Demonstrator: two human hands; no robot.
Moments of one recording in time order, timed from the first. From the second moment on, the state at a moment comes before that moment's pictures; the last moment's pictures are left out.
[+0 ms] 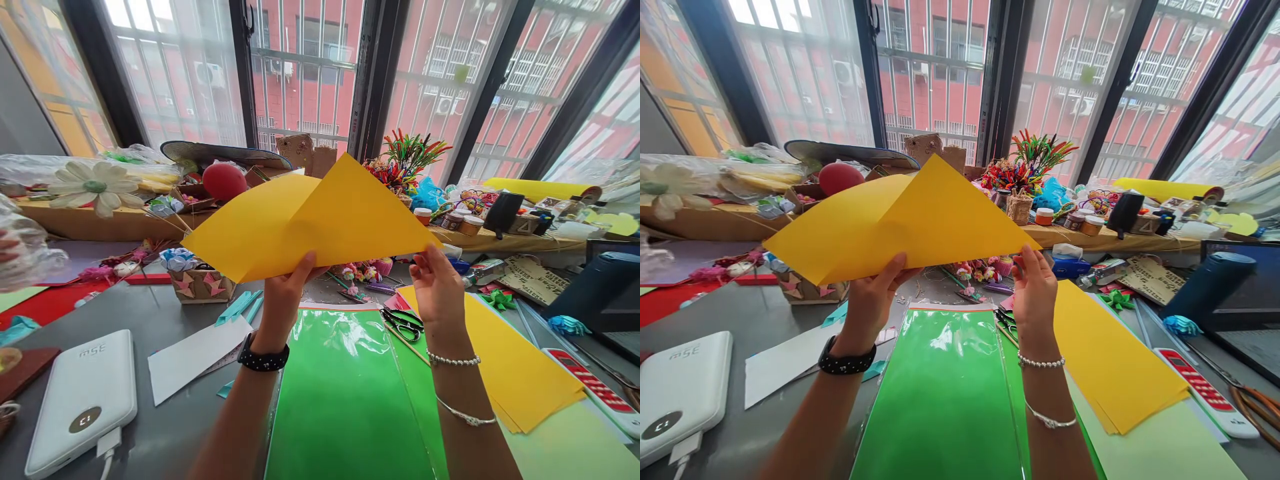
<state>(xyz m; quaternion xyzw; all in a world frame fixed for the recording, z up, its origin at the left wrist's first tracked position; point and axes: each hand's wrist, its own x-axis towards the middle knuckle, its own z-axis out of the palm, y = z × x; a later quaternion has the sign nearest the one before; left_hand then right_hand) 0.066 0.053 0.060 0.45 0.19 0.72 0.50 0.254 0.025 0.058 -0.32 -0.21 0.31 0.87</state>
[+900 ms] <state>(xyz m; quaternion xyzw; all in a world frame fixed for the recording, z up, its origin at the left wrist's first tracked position) 0.019 0.051 0.079 0.46 0.21 0.71 0.49 0.264 0.012 0.065 -0.36 -0.33 0.28 0.83</state>
